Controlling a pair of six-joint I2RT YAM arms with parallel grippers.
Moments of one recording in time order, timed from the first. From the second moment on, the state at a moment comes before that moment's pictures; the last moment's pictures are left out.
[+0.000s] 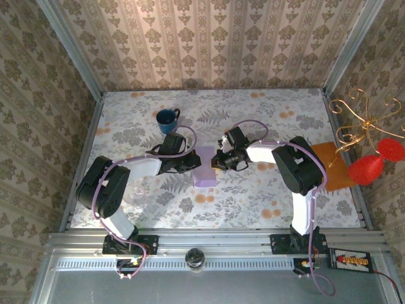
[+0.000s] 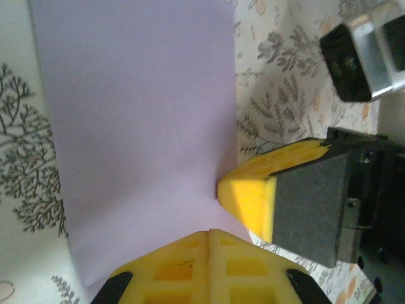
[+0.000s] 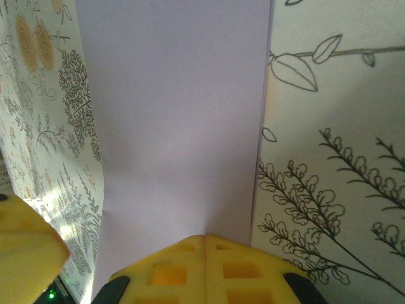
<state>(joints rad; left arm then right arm) -0.57 1.67 0.82 -0.03 0.45 -0.75 0.49 2.01 1.09 -0.17 -0.56 0.66</state>
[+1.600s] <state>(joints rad) -0.46 1.51 0.59 -0.18 0.54 -0.73 0.49 2.01 1.09 -0.17 -0.56 0.66</state>
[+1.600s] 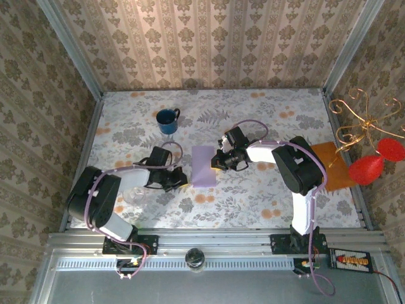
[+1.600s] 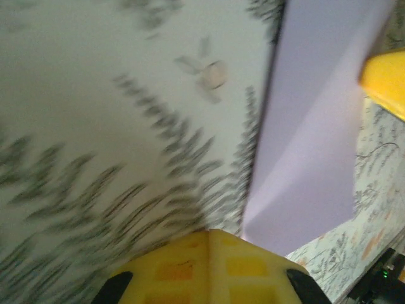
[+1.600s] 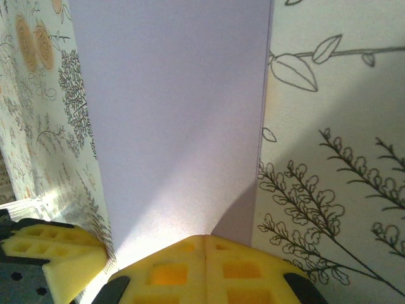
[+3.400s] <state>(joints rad) -0.54 1.55 0.78 -0.14 0.44 -0.80 0.51 1.54 0.97 -0.38 -0.34 0.78</state>
